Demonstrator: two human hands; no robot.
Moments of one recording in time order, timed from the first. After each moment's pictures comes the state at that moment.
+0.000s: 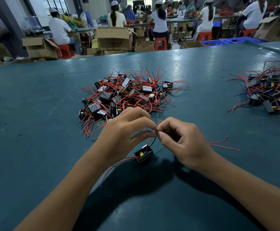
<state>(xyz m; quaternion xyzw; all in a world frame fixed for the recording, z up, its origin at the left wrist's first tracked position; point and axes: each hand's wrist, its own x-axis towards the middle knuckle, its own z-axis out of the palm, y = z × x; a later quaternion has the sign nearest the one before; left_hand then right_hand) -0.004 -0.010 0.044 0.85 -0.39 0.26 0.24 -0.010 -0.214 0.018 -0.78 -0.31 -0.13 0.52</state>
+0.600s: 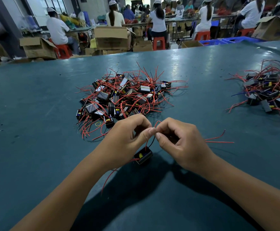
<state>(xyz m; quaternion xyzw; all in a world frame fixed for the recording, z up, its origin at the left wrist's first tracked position) -0.019 -0.018 0.043 0.86 -0.28 0.09 0.41 -0.016 -0.213 0.016 -0.79 -0.32 -0.17 0.50</state>
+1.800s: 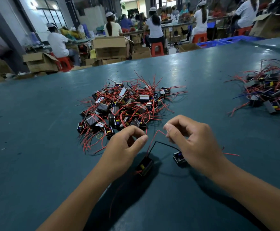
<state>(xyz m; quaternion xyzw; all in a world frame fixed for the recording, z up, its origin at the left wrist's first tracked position) 0.002 -0.013 0.020 0.87 -0.18 0.08 0.46 -0.003 -0.226 0.023 -0.79 -0.21 -0.24 0.52</state>
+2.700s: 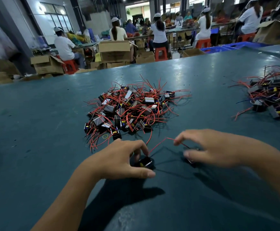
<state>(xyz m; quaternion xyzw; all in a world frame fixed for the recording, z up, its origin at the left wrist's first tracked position) -0.001 0.020 0.040 0.93 -0.29 -0.08 0.20 0.005 -0.273 0.053 -0.94 -0.27 0.12 0.19</state>
